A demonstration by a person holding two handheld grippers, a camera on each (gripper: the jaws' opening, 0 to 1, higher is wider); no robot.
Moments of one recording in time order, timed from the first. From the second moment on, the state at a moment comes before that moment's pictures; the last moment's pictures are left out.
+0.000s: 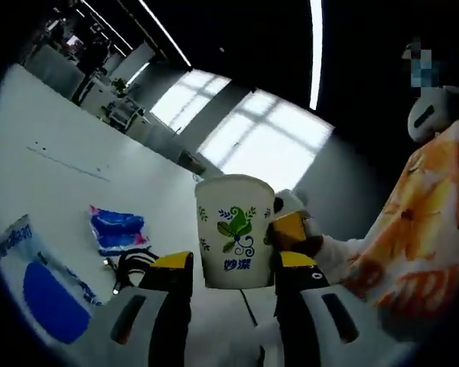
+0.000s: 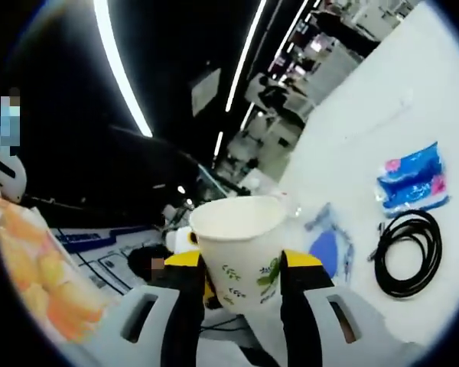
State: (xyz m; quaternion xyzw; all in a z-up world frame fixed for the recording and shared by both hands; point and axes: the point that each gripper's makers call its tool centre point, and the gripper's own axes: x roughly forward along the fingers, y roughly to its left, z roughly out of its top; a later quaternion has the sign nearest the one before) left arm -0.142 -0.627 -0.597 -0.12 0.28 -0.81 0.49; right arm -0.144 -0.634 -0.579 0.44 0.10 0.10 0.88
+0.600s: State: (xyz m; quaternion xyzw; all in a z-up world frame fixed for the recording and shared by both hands) left arm -0.165 -0.633 -0.538 0.09 0.15 -0.88 0.45; right arm -0.154 -0.649 -0.619 0.17 0.25 0.06 0.95
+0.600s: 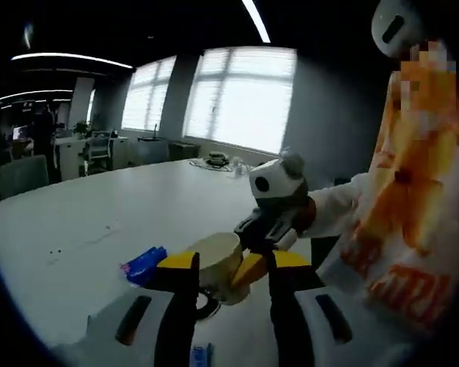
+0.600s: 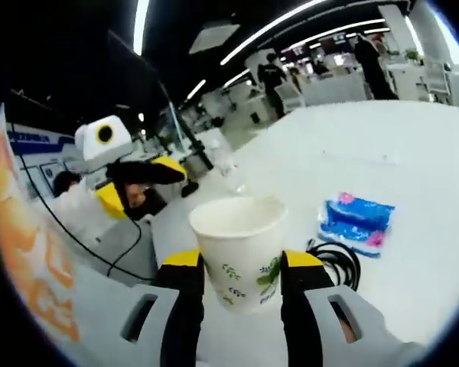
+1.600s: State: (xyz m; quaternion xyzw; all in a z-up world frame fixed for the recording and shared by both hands) left arm -0.061 -0.629 -0.580 0.21 0.18 -0.76 0.59; right arm -0.168 -0.642 -0.637 0.05 0.31 0.06 0.95
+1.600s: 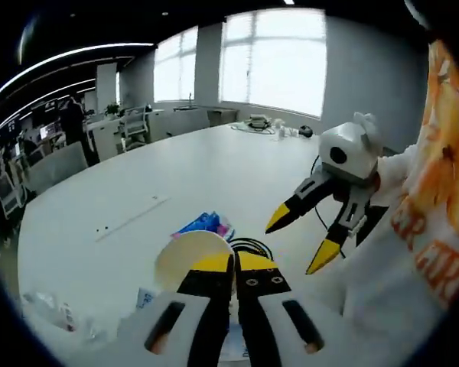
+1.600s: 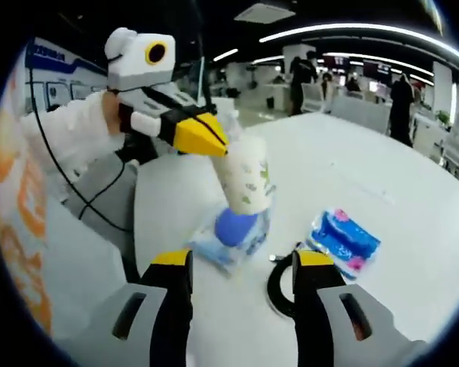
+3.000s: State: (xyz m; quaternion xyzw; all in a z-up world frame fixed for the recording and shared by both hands) left arm 0.117 -0.633 -0.692 0.38 0.23 -0.59 0.68; right arm -0.184 -0.660 -0.675 0.12 0.37 0.02 0.92
